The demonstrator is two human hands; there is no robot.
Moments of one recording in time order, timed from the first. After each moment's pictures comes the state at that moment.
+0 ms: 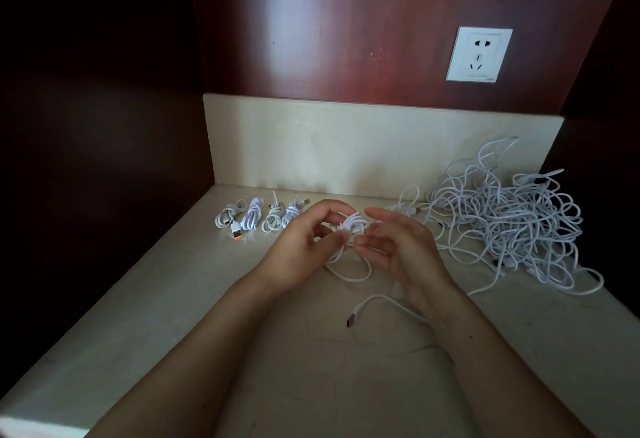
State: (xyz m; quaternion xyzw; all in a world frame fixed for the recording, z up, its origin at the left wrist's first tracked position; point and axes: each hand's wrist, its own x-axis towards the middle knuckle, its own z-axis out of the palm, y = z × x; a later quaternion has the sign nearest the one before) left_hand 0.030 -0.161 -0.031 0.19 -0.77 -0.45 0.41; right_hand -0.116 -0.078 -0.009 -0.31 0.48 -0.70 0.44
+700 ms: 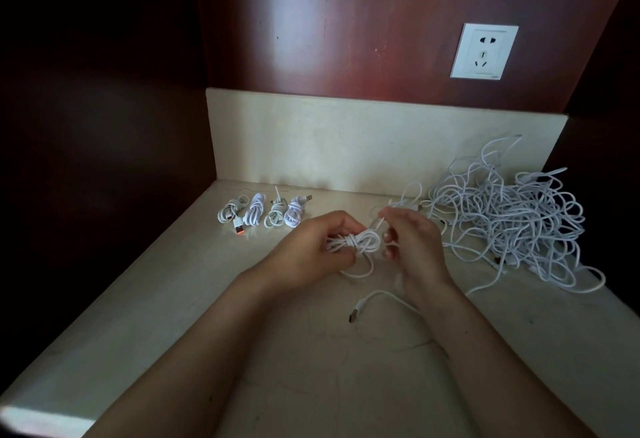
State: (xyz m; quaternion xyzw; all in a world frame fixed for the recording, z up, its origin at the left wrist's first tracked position) left_hand 0.032 -0.159 -0.032 0.20 -0.83 -0.41 0.32; right_hand -0.121 -0.088 -0.021 -0.32 0.56 -0.70 0.31
